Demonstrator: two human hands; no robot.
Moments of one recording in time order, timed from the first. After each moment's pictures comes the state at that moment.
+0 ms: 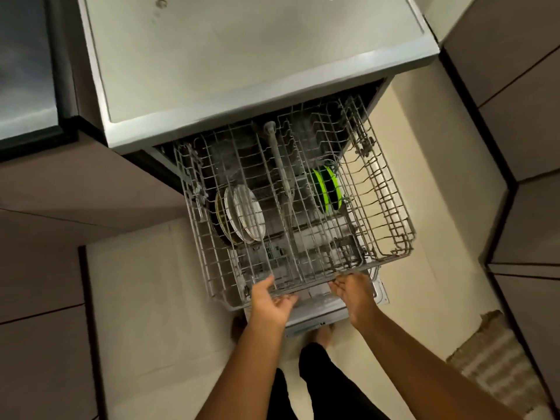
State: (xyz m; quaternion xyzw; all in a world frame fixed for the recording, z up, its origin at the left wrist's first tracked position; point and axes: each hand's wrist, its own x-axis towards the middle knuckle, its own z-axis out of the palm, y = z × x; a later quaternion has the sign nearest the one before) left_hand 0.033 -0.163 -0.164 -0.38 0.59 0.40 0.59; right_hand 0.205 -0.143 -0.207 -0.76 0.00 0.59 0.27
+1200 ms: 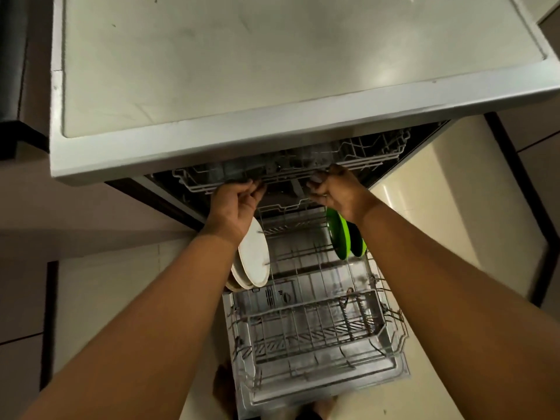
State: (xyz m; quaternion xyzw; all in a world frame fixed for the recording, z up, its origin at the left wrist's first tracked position) left_hand -0.094 0.102 -0.203 -0.10 0.47 0.62 0.62; right_hand 0.090 0.170 -0.207 -0.62 -0.27 0.70 0.24
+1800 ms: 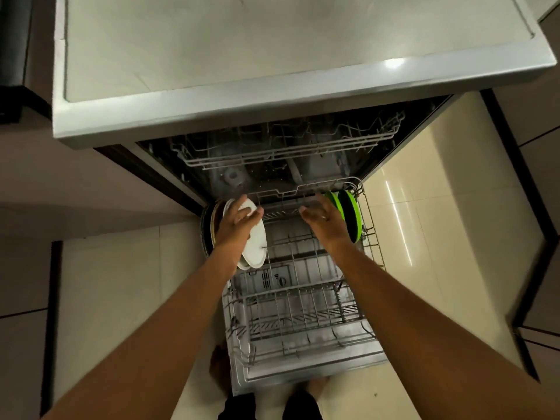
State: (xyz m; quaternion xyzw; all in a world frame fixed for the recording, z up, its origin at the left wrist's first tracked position) left_hand -0.067 0.003 -0.221 0.18 0.71 0.41 0.55; right_hand 0.112 0.063 -0.244 -0.67 -0.43 0.58 0.18
